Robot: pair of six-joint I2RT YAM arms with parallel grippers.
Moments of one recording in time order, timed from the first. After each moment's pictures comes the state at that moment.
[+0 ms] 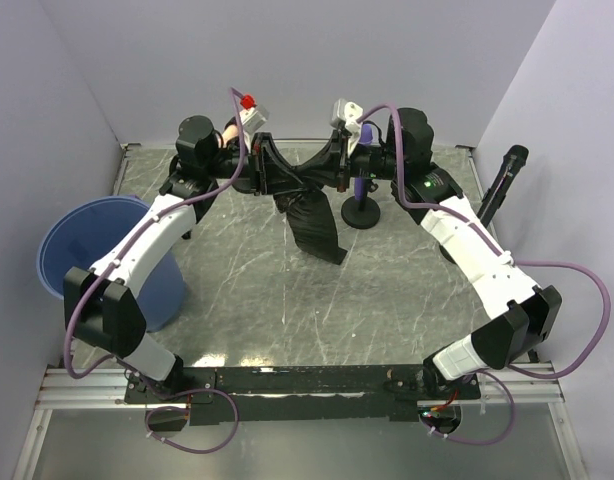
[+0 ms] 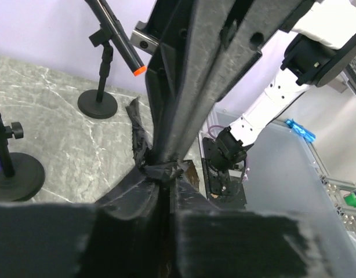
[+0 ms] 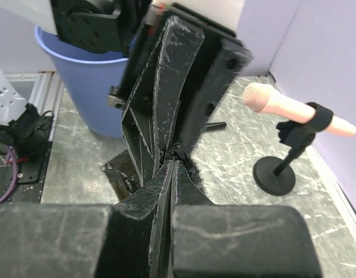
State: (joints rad) left arm -0.39 1.54 1.41 0.27 1.22 -0.47; right arm 0.48 1.46 1.57 -0.17 -0.93 -0.18
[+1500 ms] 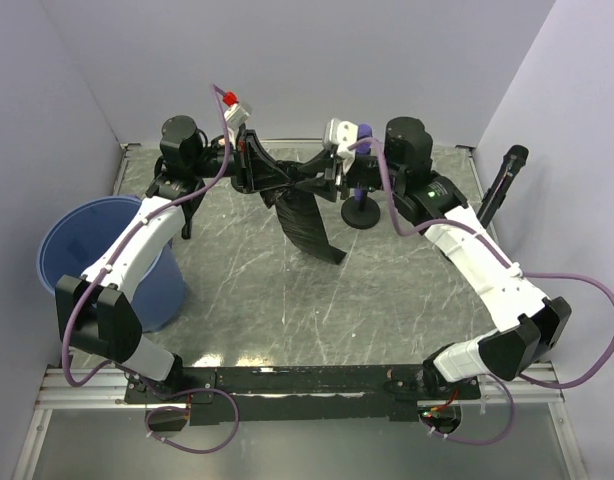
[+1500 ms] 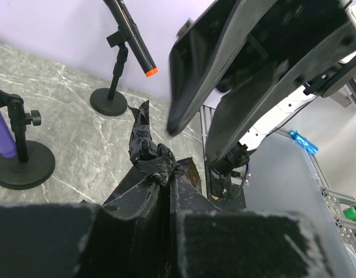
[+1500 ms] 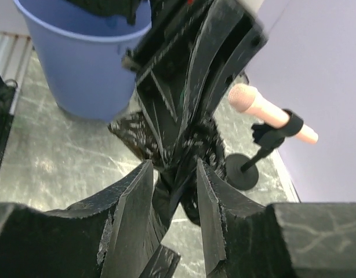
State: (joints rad) left arm -0.31 1.50 1.38 0.27 1.23 -0.52; right arm 0.53 1.40 1.56 -0.28 -0.84 -0.42
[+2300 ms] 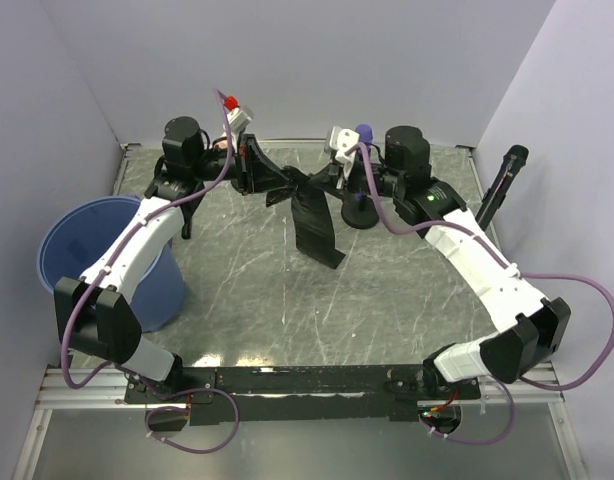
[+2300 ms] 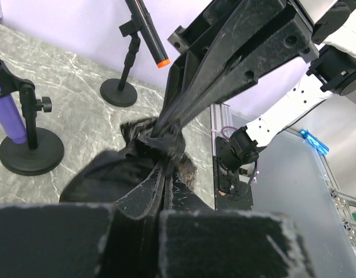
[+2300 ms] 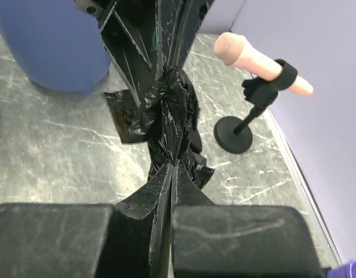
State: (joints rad) left arm -0.30 1.50 1.38 0.15 1.20 -0.41; right arm 0.50 1.38 1.47 -0.31 -0.74 -0.47
